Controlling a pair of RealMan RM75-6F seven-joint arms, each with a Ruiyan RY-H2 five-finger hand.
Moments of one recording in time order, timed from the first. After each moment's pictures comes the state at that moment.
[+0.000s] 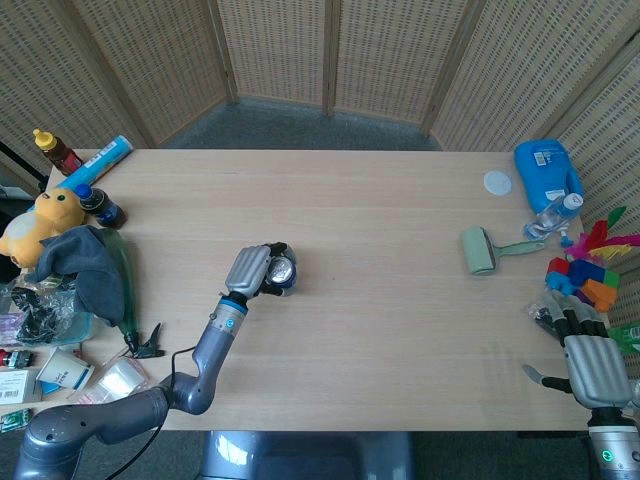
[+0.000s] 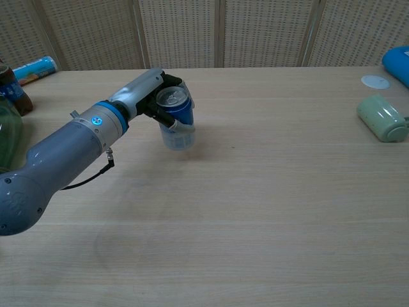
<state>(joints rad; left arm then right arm) -0.81 -2.00 -0.34 -0.98 1.20 0.97 -0.14 0.08 -1.11 0.04 -1.66 -1.48 1.43 -0.10</state>
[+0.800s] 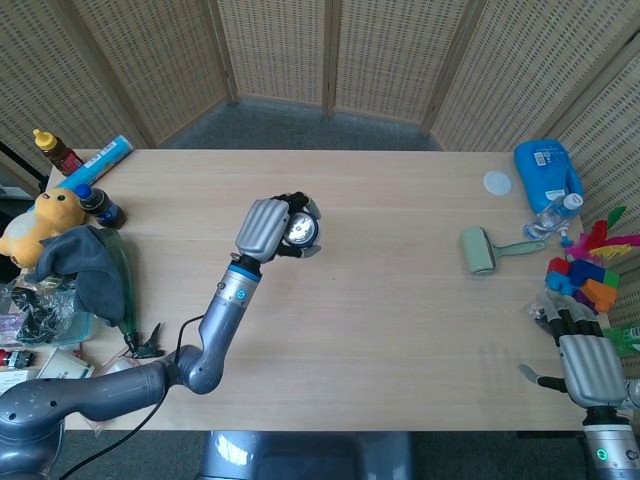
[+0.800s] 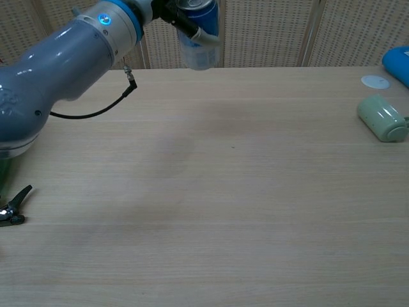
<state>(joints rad) -0.94 -1.83 -0.51 -1.27 1.14 1.04 0.12 0.09 -1.12 0.04 -1.67 -1.47 1.43 -0.12</state>
